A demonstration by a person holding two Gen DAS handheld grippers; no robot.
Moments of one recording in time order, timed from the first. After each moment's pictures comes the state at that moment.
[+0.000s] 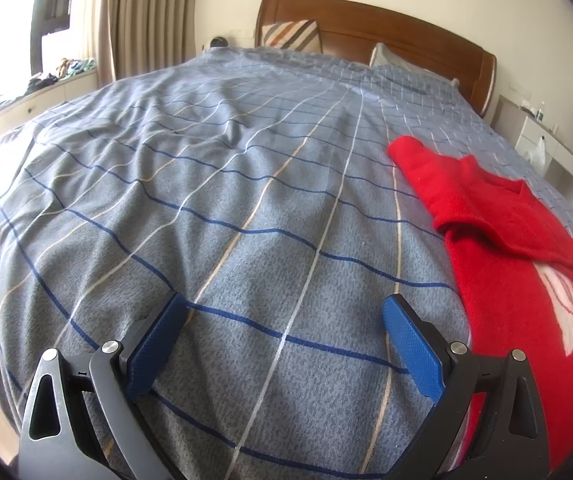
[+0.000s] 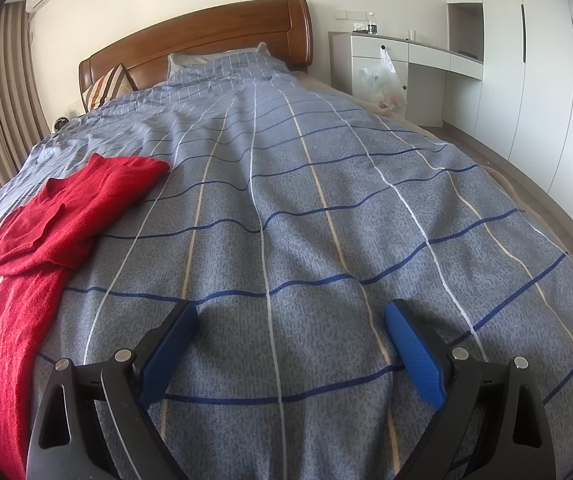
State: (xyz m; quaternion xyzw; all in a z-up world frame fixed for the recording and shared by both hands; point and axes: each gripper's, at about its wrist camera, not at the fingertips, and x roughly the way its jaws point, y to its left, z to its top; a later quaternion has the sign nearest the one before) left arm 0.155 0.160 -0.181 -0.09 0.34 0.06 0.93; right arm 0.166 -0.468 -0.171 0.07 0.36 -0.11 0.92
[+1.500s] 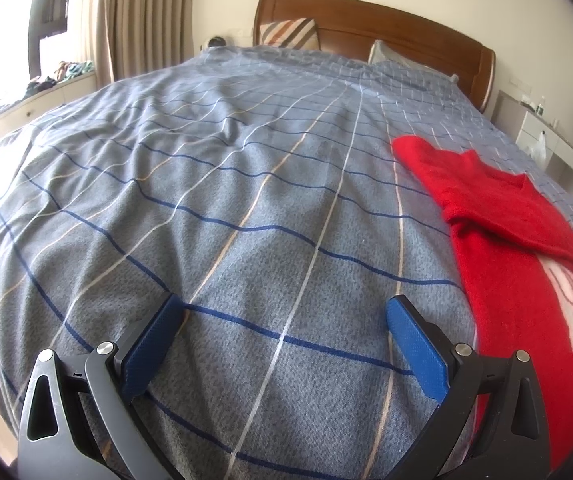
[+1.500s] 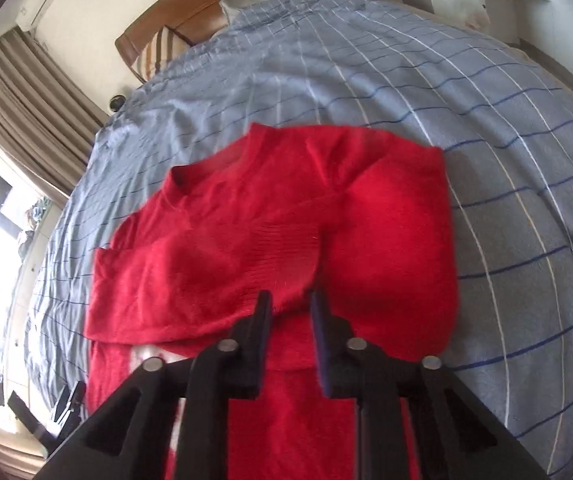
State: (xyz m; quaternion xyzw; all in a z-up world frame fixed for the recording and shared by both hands) left arm 0.161 0.157 -0.186 -0.08 0.35 0.06 0.93; right arm 0.260 -0.322 -0.129 0.19 0.45 0.03 0.87
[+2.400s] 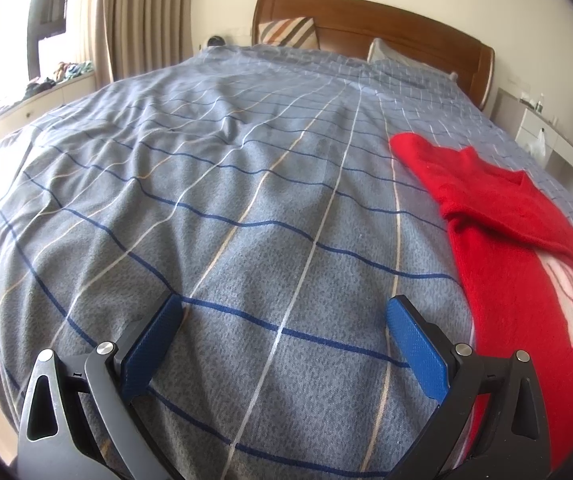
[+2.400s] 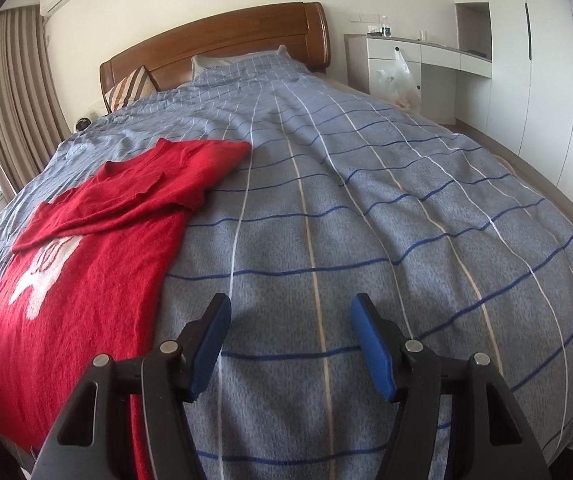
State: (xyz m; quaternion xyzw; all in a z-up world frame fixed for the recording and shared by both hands) left arm 0.156 0.159 -0.184 -0.07 0.35 0.06 0.93; right arm 0.089 -0.393 -0.150 0.08 0.35 -0.08 0.93
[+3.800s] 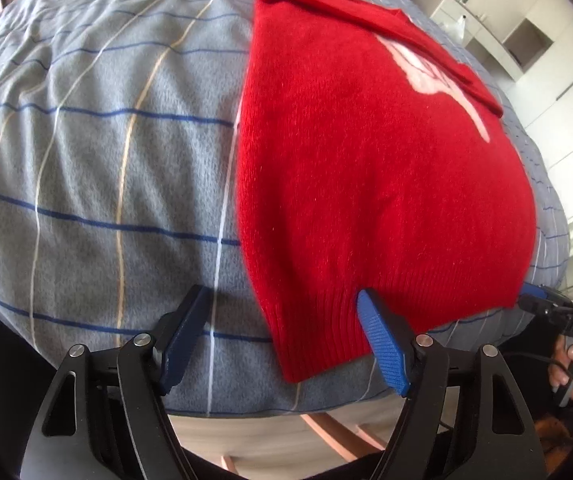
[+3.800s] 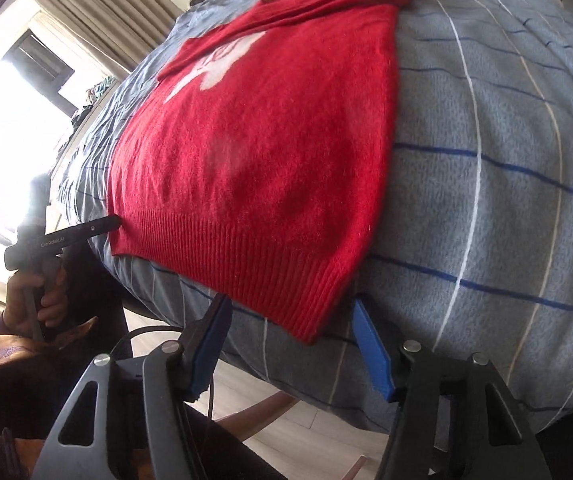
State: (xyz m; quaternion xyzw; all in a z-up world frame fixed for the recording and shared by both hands) left arm 0.060 0.081 -0.203 -0.08 0.57 -0.14 0.81; right arm 0.031 -0.319 -0.196 0.14 0.56 0.20 0.79
